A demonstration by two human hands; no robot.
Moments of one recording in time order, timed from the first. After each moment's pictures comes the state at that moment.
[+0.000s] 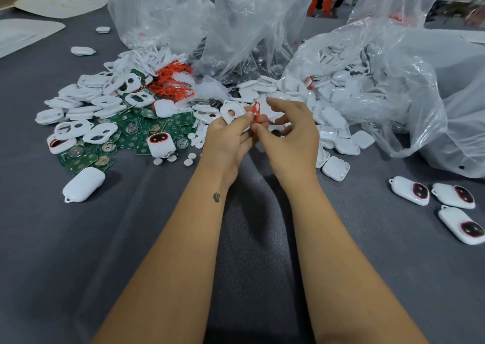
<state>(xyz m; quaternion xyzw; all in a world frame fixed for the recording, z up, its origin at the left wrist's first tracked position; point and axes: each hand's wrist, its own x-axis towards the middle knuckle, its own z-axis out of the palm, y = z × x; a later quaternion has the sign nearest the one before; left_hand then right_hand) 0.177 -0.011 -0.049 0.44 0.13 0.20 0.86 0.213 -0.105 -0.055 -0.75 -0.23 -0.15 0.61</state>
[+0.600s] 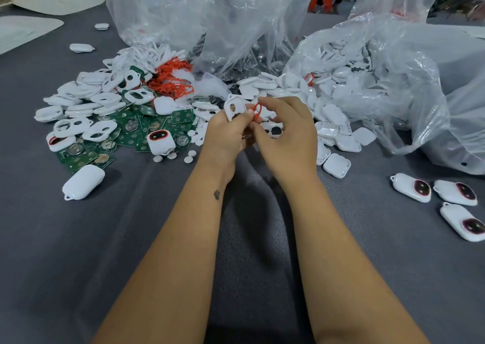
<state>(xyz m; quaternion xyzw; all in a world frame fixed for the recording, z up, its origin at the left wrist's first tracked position) 0.174 -0.011 -0.048 0.54 0.15 0.22 0.80 0.210 -0.108 -0.055 -0.79 -0.29 -0.21 0.50</state>
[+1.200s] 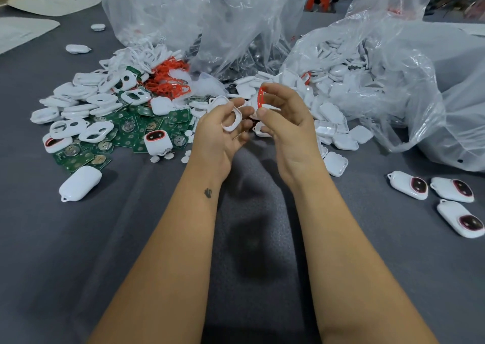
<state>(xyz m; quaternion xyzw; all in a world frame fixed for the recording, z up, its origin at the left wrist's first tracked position) 0.172 -0.004 -0.041 0.42 0.15 0.18 0.88 0.207 -0.113 -0.038 -0.53 -0.26 0.07 0.80</state>
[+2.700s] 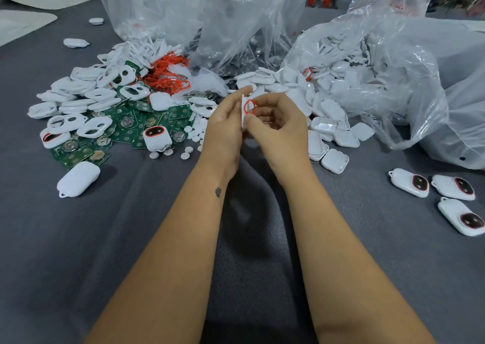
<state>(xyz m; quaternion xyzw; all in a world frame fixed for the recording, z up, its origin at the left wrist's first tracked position) 0.184 -0.015 -0.055 0.51 0.12 0.23 0.82 0.203 -0.101 -0.048 -0.67 -0.21 -0.01 0.71</state>
